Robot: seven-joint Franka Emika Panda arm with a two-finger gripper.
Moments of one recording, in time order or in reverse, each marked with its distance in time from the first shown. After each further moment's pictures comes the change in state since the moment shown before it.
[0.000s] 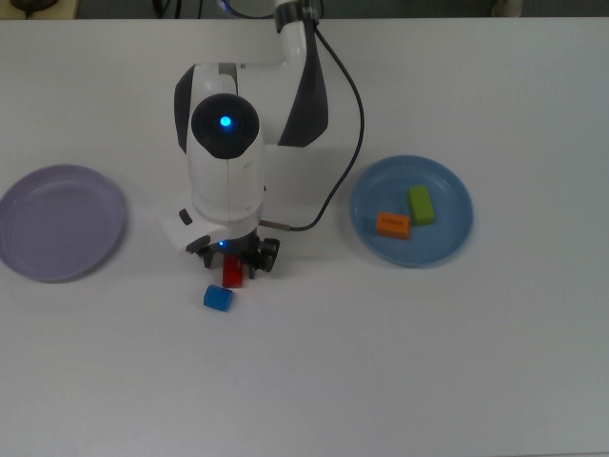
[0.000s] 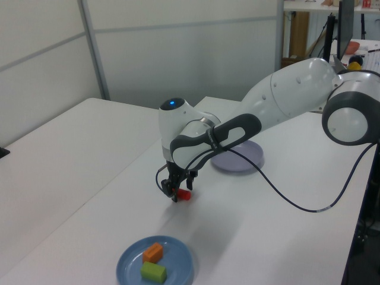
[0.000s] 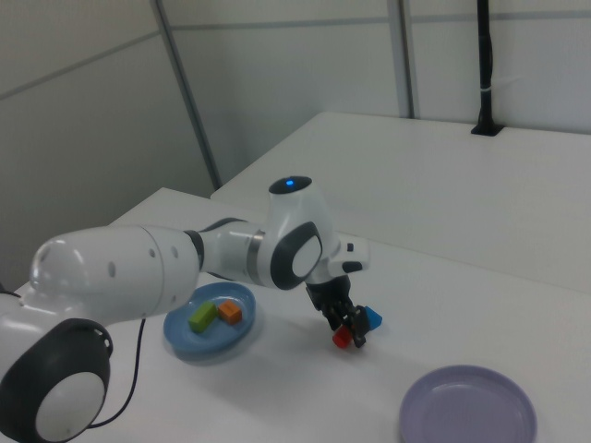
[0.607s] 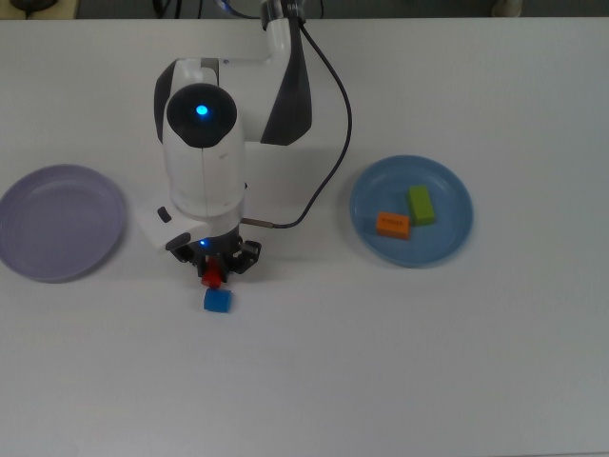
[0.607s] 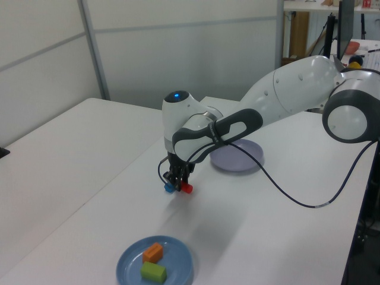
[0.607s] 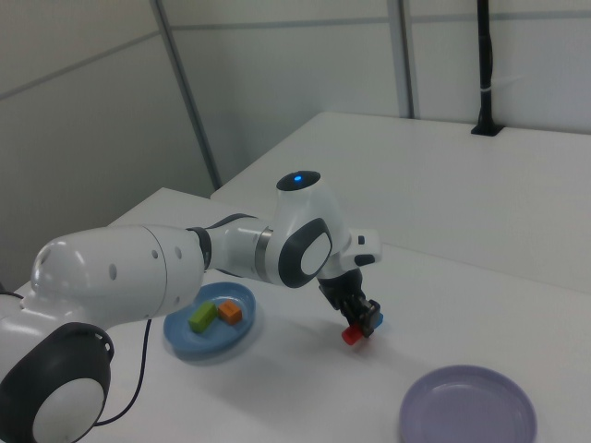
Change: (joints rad) arm -0.034 -0.016 0.000 0.020 0.000 0.018 -0.071
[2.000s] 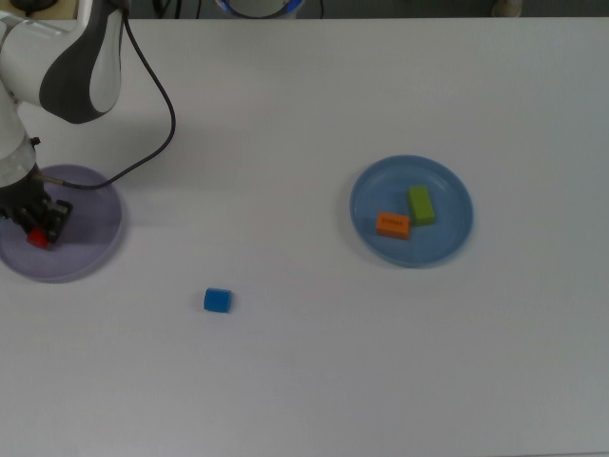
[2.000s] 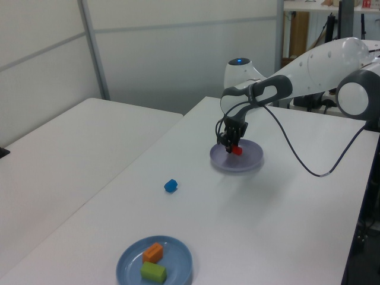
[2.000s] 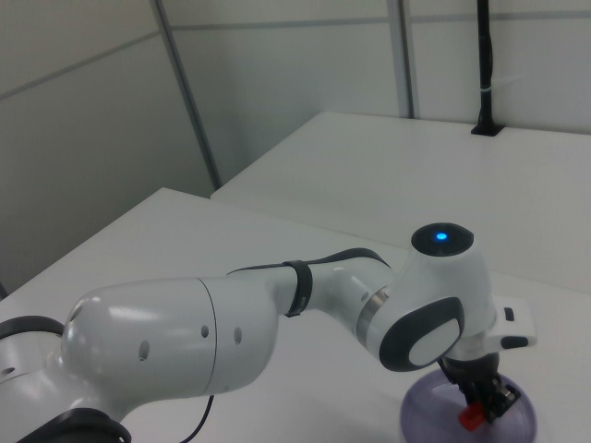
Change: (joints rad) arm -0.382 -0.005 -0.003 0.002 0.092 -0.001 -0.346
